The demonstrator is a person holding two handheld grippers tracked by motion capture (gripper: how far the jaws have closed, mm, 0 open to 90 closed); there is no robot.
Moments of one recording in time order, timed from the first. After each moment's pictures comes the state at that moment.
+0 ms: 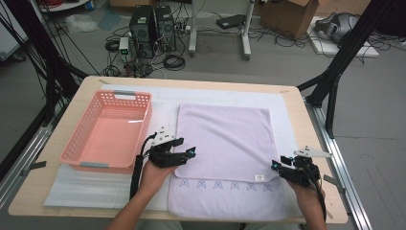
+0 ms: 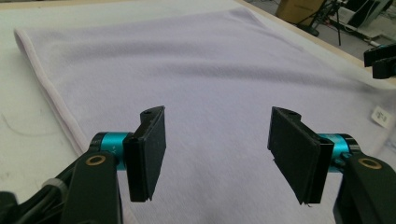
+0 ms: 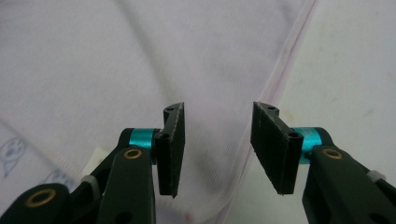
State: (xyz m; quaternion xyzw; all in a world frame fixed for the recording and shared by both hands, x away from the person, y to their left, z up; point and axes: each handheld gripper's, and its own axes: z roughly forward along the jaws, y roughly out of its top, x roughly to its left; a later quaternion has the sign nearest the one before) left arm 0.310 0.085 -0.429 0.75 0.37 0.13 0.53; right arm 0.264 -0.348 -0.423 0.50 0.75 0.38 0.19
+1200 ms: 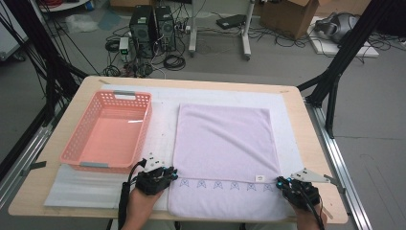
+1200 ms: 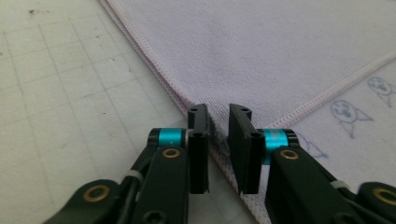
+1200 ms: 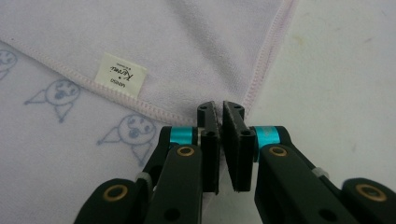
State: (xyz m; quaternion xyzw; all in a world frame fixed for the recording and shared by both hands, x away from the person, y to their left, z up) left arm 0.248 0.104 -0.453 0.78 0.43 0.16 0.43; right arm 0.213 -0.338 -0.445 0.50 0.77 0.32 0.23
